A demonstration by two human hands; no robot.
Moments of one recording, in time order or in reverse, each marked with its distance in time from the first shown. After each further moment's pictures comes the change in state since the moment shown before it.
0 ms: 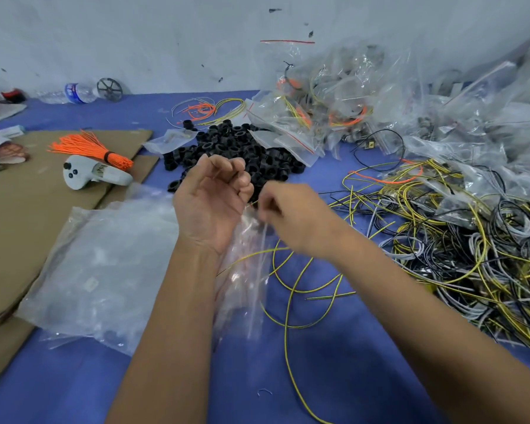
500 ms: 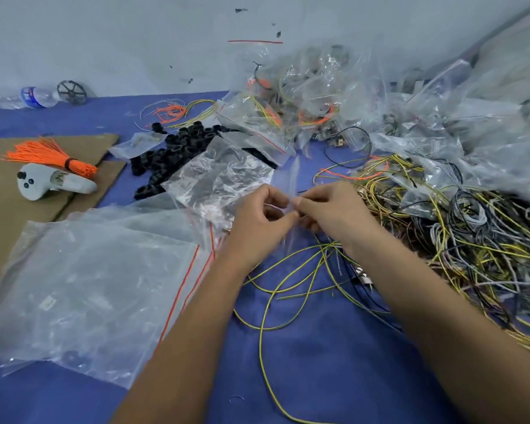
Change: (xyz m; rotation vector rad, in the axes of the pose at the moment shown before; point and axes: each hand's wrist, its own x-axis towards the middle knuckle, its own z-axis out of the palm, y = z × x) left_hand -0.004 -0.092 0.025 1.094 -0.029 -0.030; right_hand -0.032 0.072 -0.027 0.568 0.209 0.477
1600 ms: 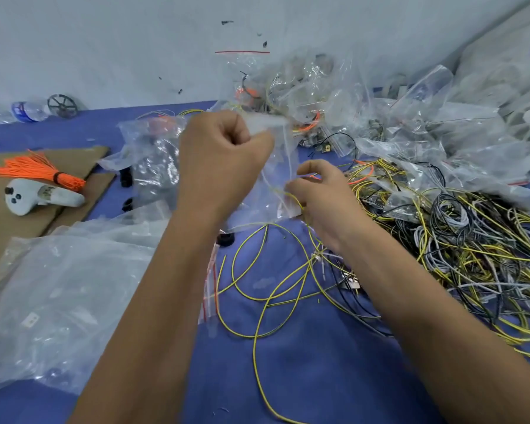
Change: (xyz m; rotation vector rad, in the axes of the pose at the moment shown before) left_hand 0.014 0.124 -0.026 0.241 0.345 0.280; right_hand 0.001 -0.027 -0.005 0.481 0.120 0.001
